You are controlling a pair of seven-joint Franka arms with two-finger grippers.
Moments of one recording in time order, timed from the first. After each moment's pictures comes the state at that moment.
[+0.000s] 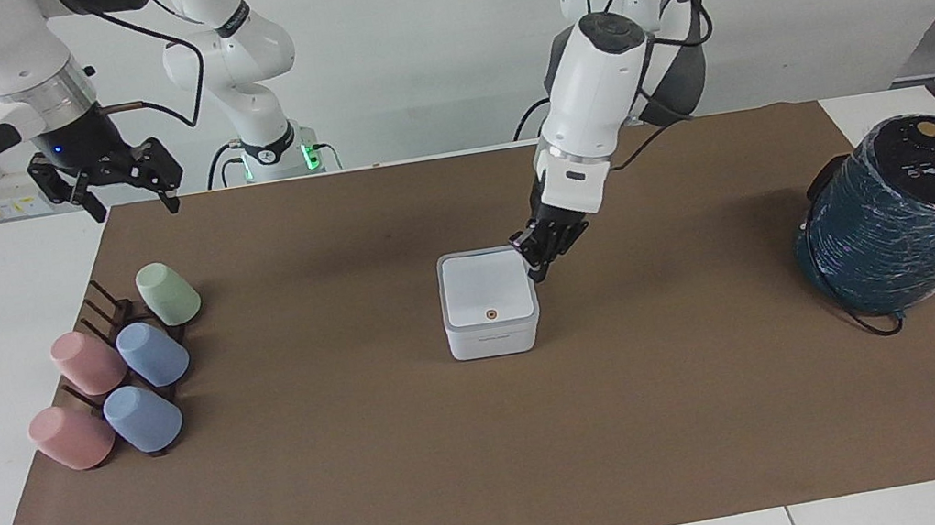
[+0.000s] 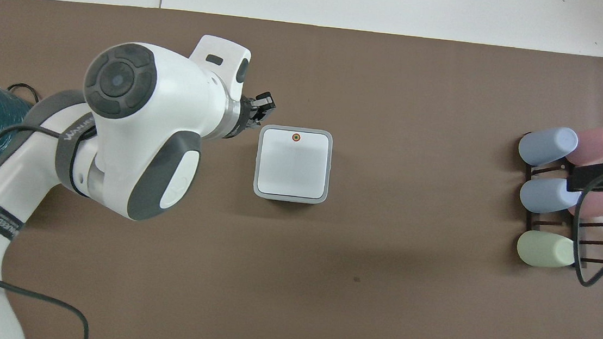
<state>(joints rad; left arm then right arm) -0.40 0.19 -0.09 -1.68 -0.14 2.13 -0.82 0.04 -0.08 -0.06 -1.62 -0.01 1.56 0.03</state>
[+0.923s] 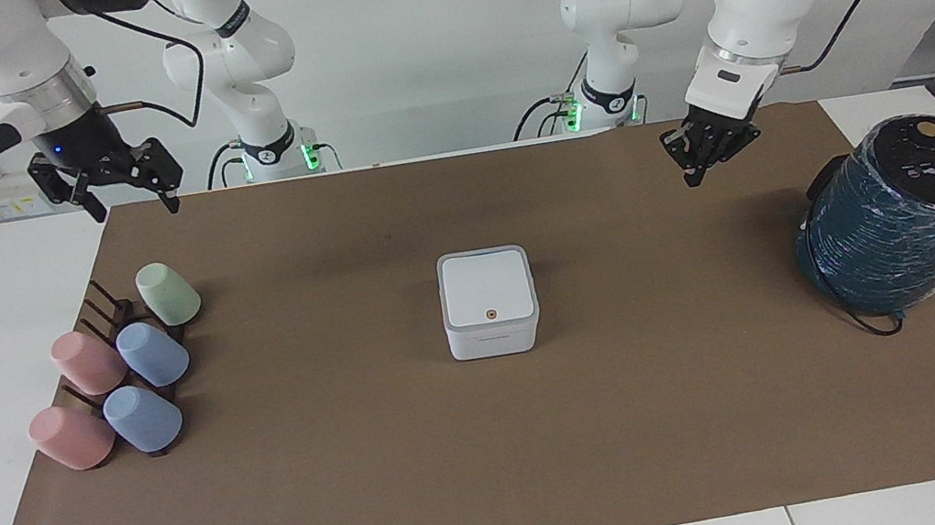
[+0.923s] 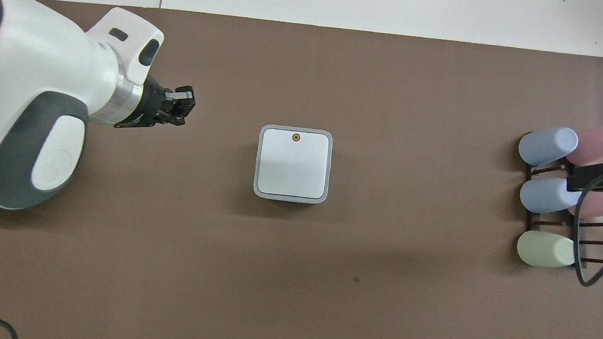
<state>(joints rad) -0.15 0.00 -0.08 -1.67 -0.01 1.68 -0.20 0.04 -0.08 -0.06 -1.62 -0.01 1.56 0.03</state>
